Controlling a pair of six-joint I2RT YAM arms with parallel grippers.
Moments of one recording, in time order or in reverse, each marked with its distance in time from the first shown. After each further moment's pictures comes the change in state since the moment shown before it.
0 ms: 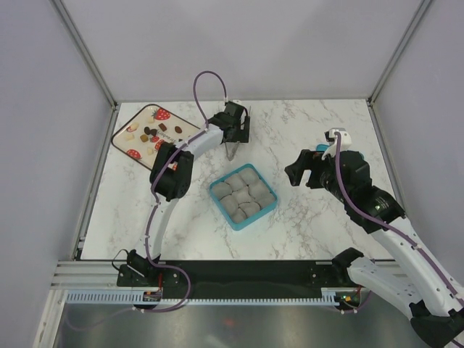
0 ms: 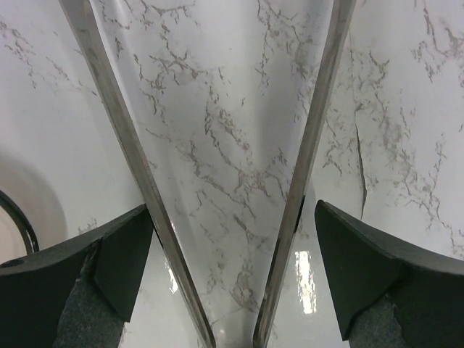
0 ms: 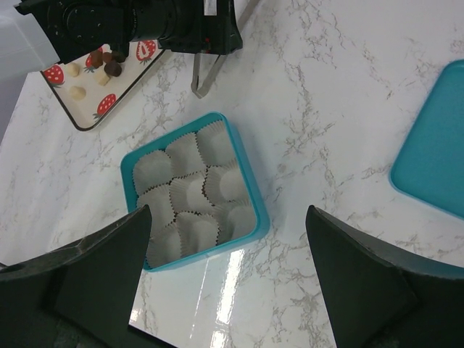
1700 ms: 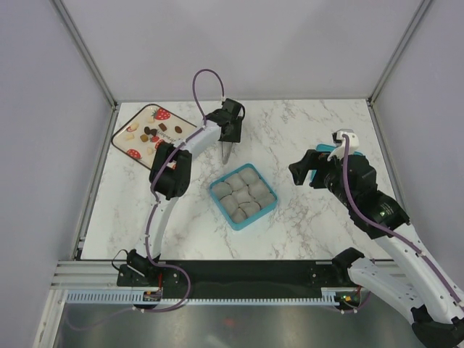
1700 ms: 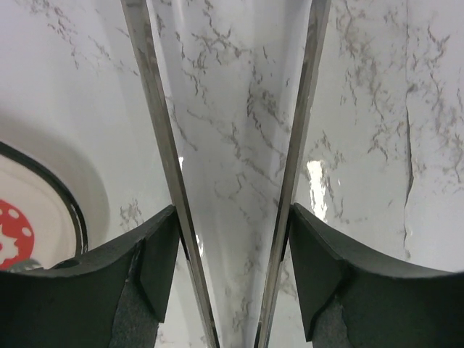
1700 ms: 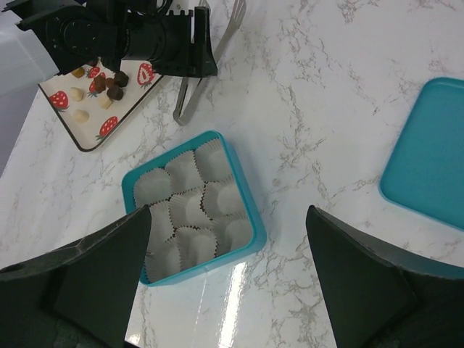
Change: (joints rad) left arm 0.024 0.038 0.087 -0.128 -0.021 0.022; right arm 0.000 -0.048 -0.022 0.031 0.047 0.000
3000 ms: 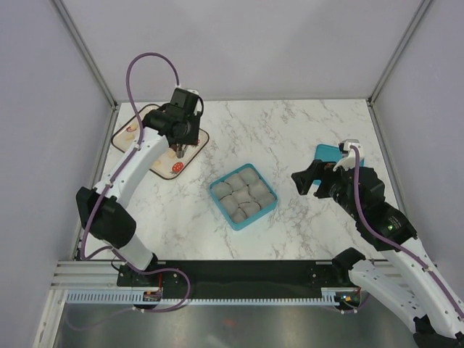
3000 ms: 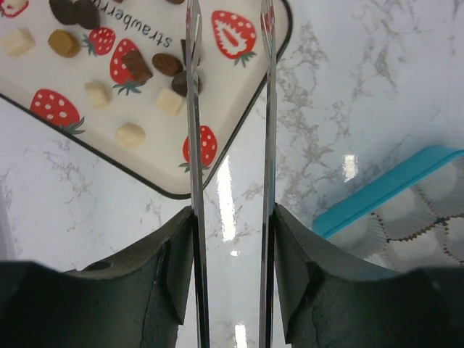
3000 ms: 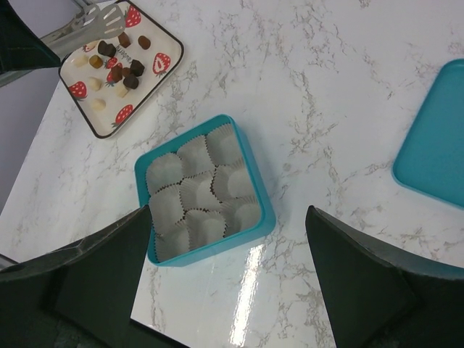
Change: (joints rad) left arm 0.047 -0.812 -0.431 -0.356 -0.064 0.097; right arm 0.000 -0.118 -0.064 -0.029 -0.048 0.034
